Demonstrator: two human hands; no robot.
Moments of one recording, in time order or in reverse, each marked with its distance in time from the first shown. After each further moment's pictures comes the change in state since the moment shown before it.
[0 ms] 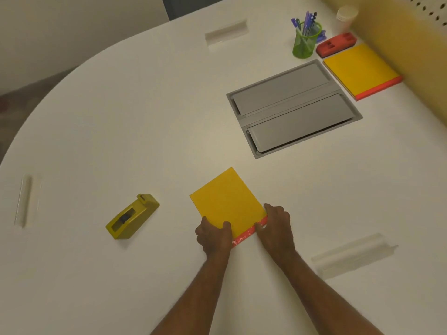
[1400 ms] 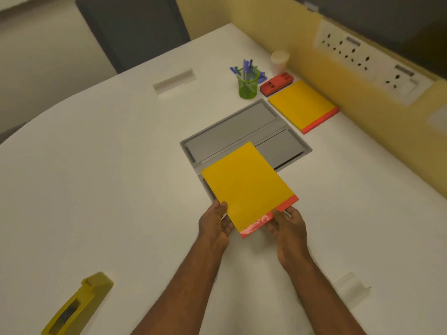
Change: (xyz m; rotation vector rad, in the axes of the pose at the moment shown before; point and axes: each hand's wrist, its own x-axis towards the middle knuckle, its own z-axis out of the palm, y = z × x) left_hand 0.003 0.205 0.060 -0.866 -0.578 -0.147; right_hand 0.100 0.020 -0.128 1.464 0.320 0.319
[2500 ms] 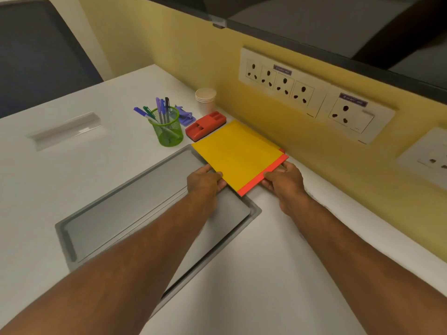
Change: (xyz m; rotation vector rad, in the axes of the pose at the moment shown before) left_hand 0.206 0.032 0.327 0.354 -0.238 0.304; right_hand 0.331 -0.187 -0.018 -0.180 0.072 -0.276
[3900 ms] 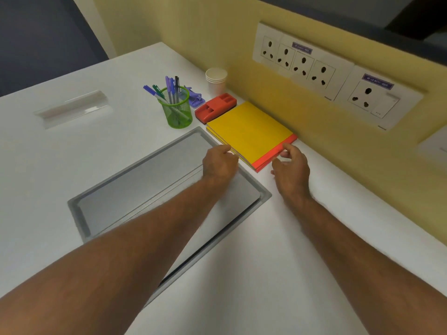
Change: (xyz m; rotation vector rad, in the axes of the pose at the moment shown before) left_hand -0.017 0.005 -0.004 0.549 -0.092 0.251; right_hand -0.013 0.022 0.007 -0.505 0.130 -0.352
